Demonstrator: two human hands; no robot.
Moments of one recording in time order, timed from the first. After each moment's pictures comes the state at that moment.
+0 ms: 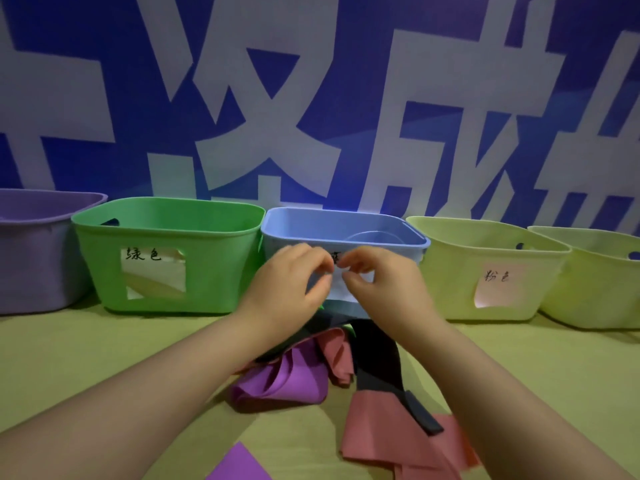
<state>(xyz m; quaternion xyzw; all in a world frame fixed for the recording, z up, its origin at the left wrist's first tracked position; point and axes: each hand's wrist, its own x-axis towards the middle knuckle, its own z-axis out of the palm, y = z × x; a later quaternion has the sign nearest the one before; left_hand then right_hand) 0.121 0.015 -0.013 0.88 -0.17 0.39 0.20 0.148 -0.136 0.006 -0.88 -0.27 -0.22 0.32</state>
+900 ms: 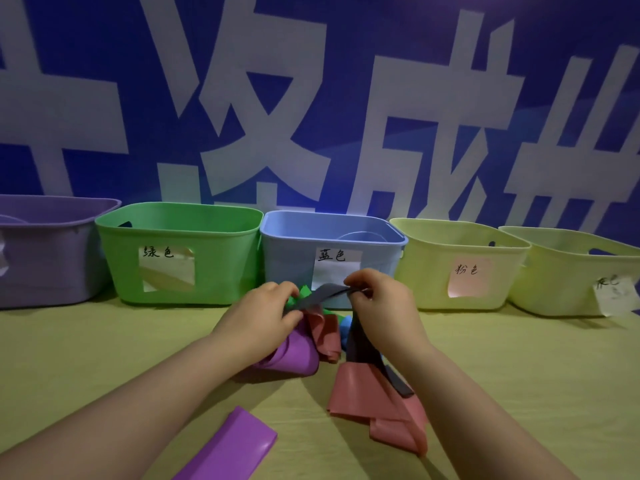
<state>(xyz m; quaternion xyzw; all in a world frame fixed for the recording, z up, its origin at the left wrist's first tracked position) 0.078 0.019 -0.032 0.96 -0.03 0.21 0.16 0.114 -0.155 -0.013 -0.88 -0.19 -0.19 0.39</state>
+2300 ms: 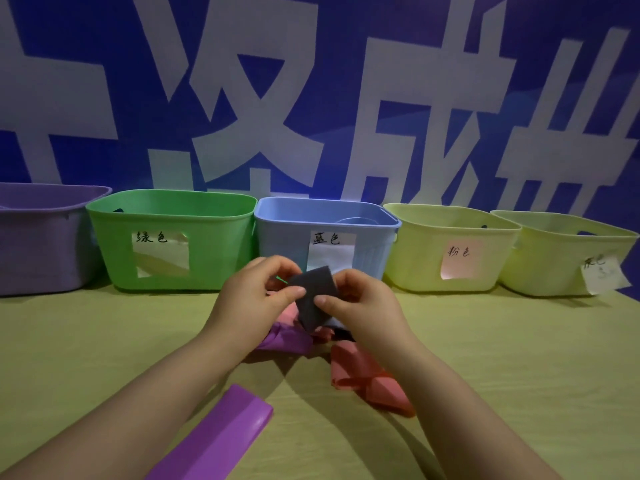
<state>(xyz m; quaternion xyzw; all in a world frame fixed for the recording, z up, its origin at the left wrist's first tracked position) 0.044 0.003 -0.026 0.85 -0.07 0.32 0.42 0.081 -0.149 -0.027 -0.79 -0.22 -0.05 0.57</state>
